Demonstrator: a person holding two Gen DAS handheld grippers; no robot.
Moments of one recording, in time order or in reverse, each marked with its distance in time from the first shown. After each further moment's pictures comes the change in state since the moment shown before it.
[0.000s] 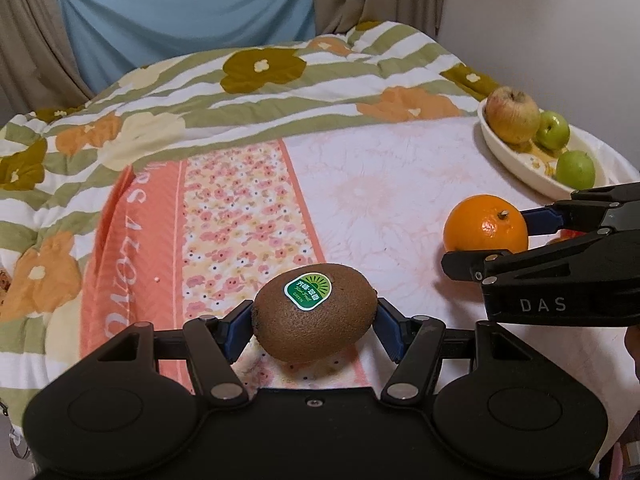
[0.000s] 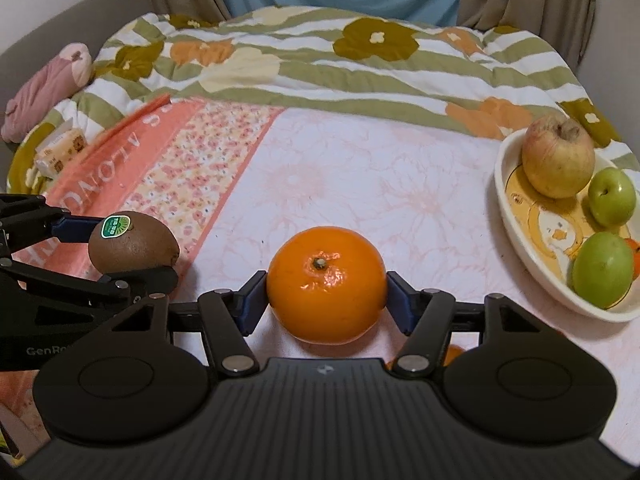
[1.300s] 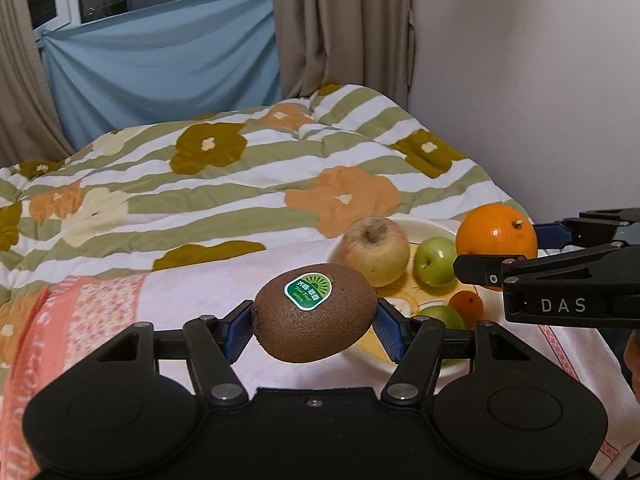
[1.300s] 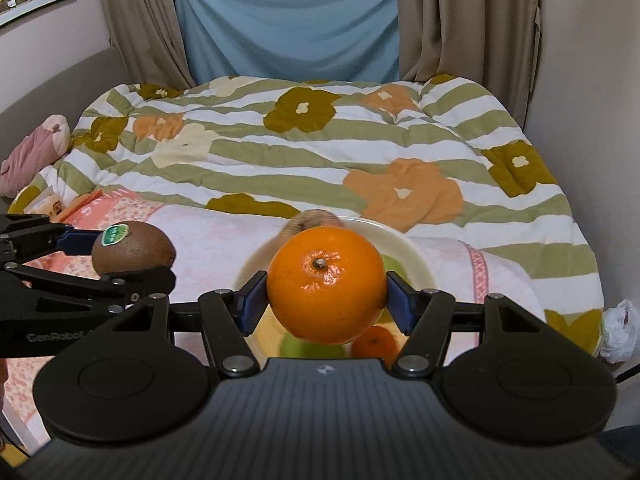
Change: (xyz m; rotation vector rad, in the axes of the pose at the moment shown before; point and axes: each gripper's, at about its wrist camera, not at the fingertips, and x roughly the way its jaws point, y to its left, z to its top) left arm -0.009 -0.179 0.118 -0.022 -0.134 -0.005; right arm -0.102 -0.231 0.033 0.030 -0.149 -0.012
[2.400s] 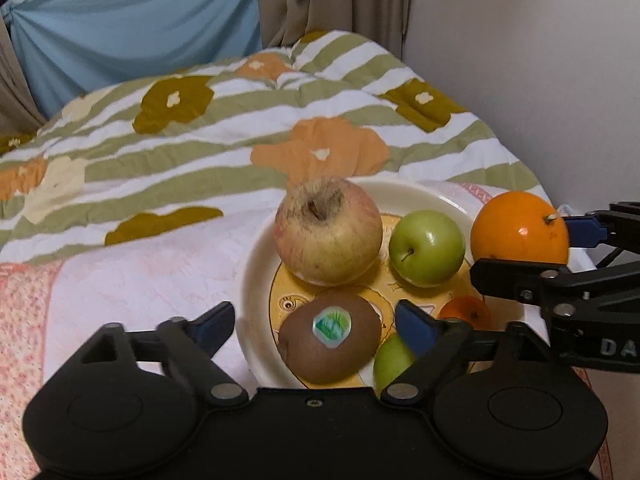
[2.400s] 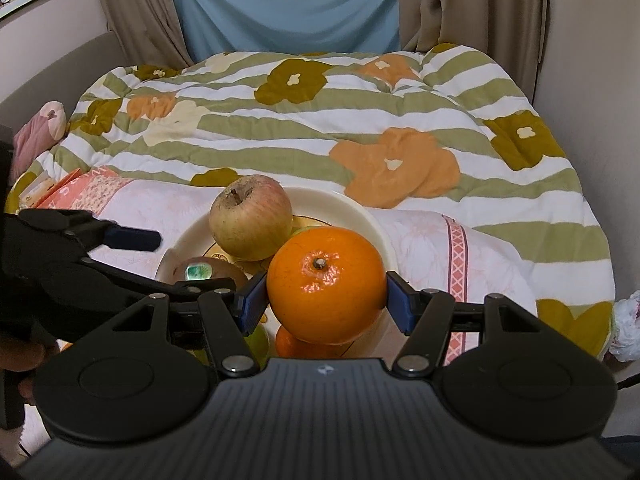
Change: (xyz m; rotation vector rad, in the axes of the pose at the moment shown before) left arm 0.092 -0.045 0.011 0.000 0.134 -0.010; right arm 0.049 -0.062 -0.012 0.017 0.072 0.048
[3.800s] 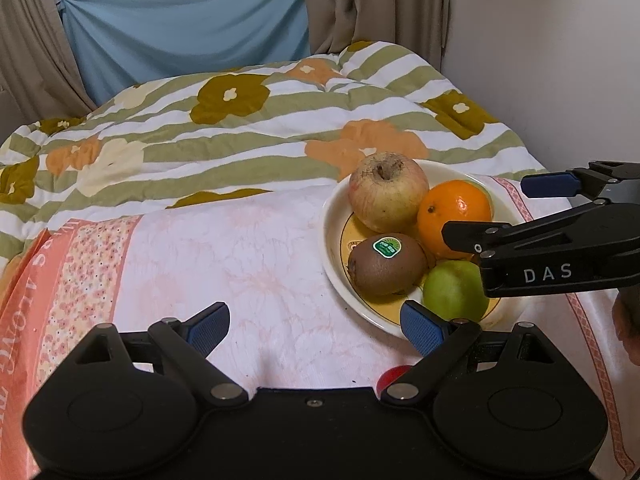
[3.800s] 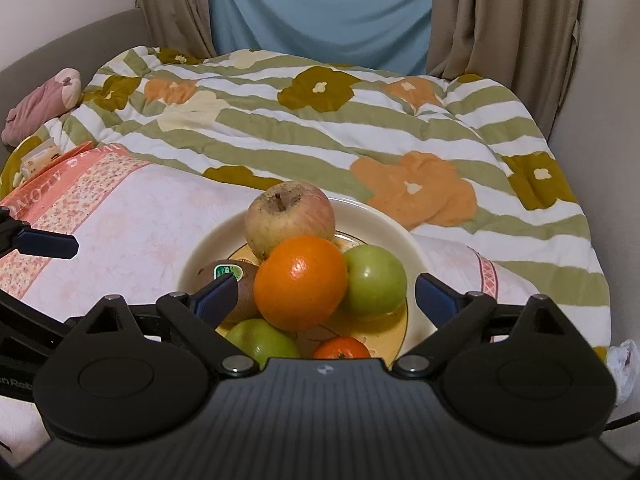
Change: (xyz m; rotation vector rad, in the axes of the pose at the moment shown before) left arm -0.057 0.023 -0.044 -0.073 -0.017 0.103; right arm 0.014 0.047 0.000 -0.151 -0.040 -0.020
